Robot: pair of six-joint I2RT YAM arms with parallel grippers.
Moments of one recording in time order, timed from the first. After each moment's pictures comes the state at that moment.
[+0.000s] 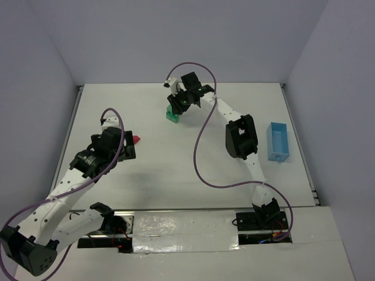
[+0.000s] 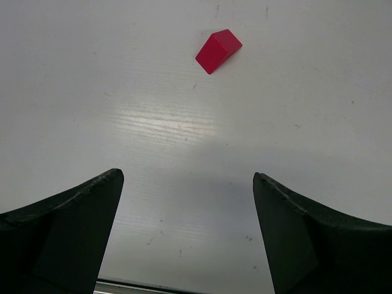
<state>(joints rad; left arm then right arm) -0.46 0.90 0.90 -0.80 -0.49 -0.45 0.50 2.46 2.26 -0.59 -0.40 -0.35</state>
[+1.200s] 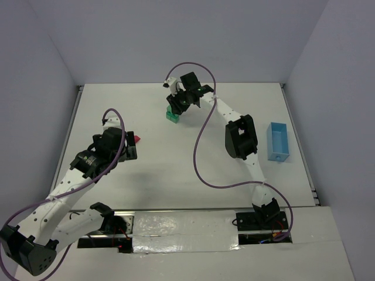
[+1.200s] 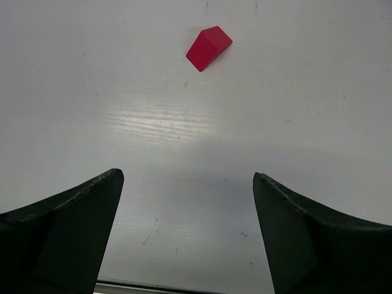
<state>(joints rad) -0.48 0.90 0.89 -0.79 -0.47 -0.45 0.51 2.46 2.27 -0.59 -0.38 -0.35</state>
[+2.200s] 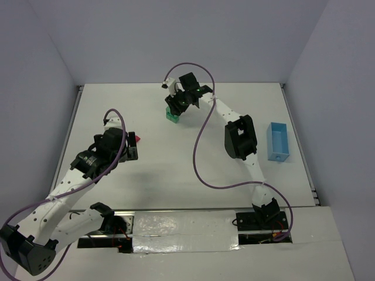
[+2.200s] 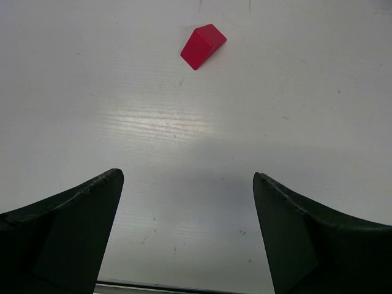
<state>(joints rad) -0.49 0.89 0.89 -0.79 -0.46 -0.44 0.52 2.46 2.27 -0.59 -0.38 -0.37</state>
